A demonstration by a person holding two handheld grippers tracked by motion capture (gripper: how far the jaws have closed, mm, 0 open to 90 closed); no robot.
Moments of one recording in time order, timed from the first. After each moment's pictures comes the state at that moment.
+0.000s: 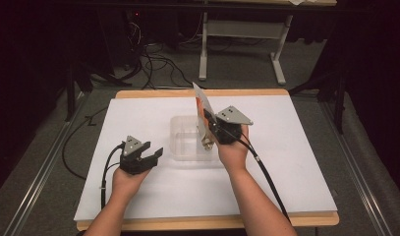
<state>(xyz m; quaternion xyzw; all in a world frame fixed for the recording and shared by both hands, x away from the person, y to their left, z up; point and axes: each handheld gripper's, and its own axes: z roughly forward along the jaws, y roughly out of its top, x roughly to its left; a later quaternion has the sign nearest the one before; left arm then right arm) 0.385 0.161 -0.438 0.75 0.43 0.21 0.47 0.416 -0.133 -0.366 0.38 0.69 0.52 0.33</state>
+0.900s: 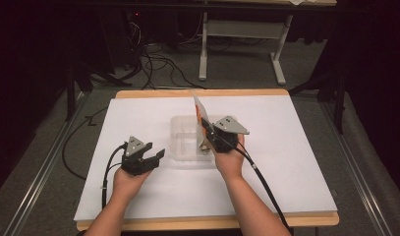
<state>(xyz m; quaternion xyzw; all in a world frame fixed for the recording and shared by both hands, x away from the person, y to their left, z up) 0.384 0.157 -0.439 0.76 0.41 0.21 0.46 0.408 -0.128 -0.395 0.39 0.68 0.54 0.31</state>
